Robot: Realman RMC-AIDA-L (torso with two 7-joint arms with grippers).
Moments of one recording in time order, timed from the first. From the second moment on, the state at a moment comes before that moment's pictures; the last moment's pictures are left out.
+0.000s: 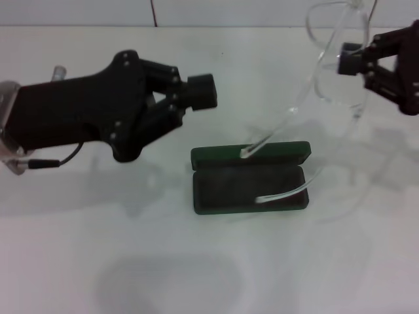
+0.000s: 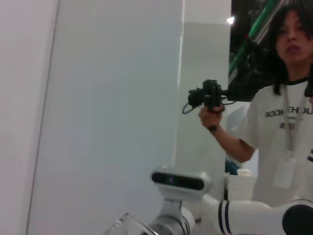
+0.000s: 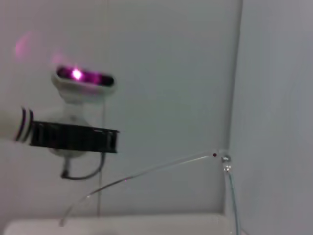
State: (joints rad) left arm -0.45 -2.08 1.00 0.88 1.39 1.92 -1.45; right arm 0.42 2.02 -0.87 -1.07 -1.57 -1.73 1.37
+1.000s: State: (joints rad) left arm -0.51 -2.09 1.05 0.81 1.32 1.90 -1.42; right arm 0.57 2.03 -1.11 -0.77 -1.47 -1.66 1.27
